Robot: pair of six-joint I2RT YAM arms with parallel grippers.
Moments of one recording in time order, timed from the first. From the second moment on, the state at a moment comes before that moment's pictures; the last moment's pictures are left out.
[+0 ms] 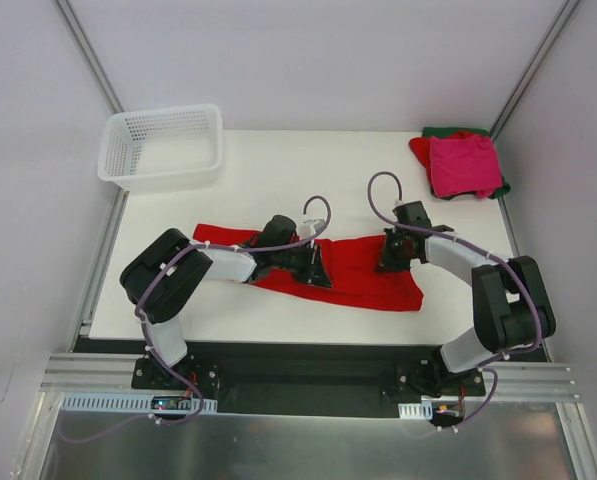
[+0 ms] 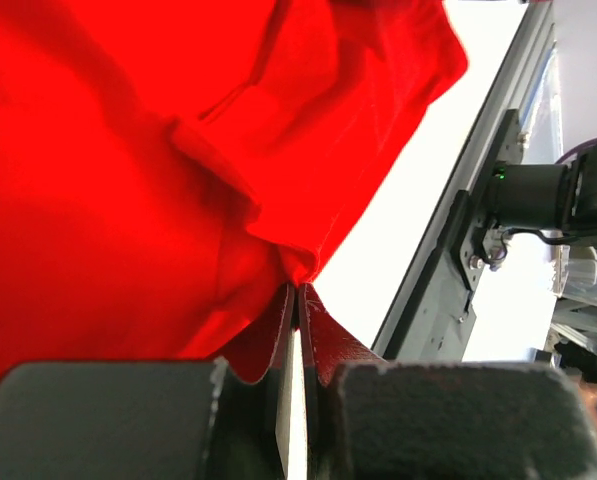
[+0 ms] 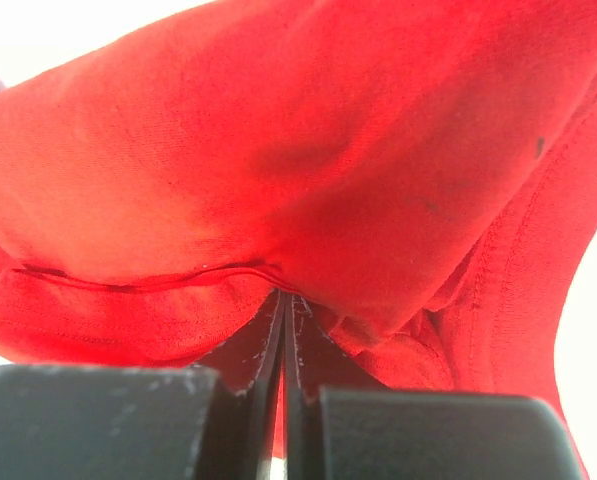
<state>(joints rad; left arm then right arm) -0.73 1.81 0.81 0.35 0.67 -0.62 0.29 1.54 0.80 -0.40 -0.16 0.48</state>
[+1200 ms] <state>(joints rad) -0.73 1.61 0.73 0.23 0.65 -0.61 0.32 1.42 0.82 -0.50 -0.09 0.47</state>
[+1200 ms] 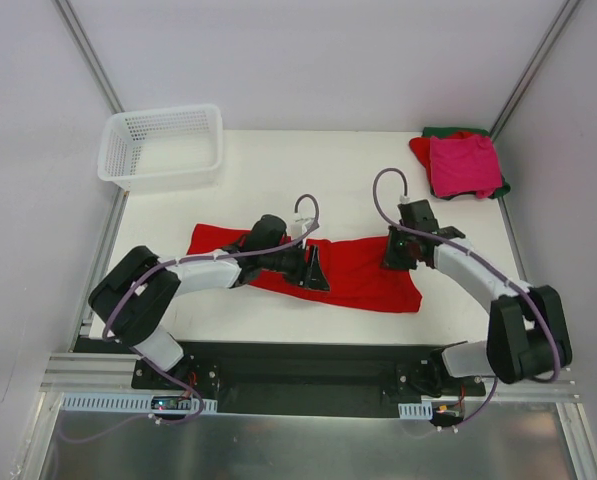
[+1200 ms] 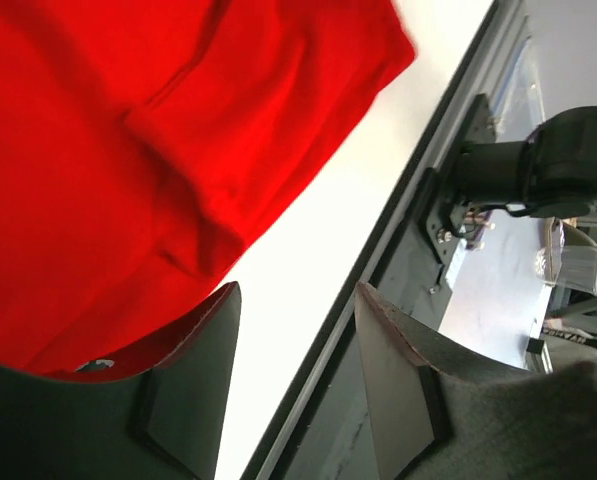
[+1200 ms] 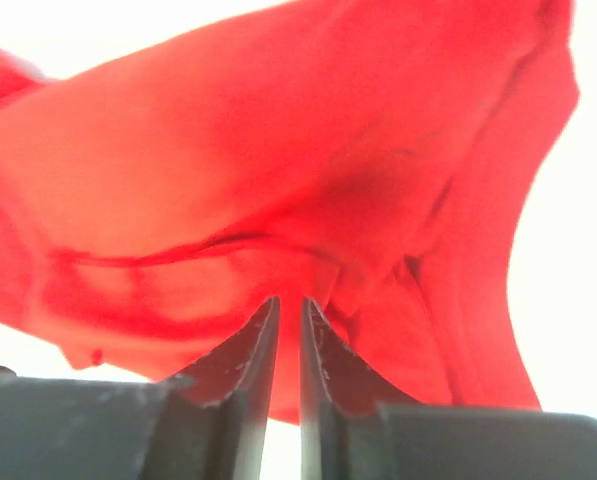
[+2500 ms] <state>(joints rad) -0.54 1.55 0.82 0.04 0.57 -0.50 0.35 1.62 0.92 -0.45 0.06 0.47</state>
